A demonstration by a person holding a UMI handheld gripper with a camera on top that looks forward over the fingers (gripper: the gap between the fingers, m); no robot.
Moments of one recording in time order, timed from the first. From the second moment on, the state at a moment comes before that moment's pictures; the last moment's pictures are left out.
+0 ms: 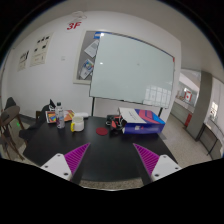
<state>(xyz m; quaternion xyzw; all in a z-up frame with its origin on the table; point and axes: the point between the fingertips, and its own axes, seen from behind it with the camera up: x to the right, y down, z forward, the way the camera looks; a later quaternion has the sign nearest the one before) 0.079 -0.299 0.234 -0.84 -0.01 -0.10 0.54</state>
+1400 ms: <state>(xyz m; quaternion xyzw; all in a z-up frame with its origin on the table) -0.247 0.115 0.060 -0.80 -0.02 0.01 0.59</state>
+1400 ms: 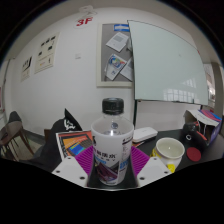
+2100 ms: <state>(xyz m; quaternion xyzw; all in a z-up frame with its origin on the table) -0.248 0.101 0.261 -0.56 0.29 0.57 0.52</state>
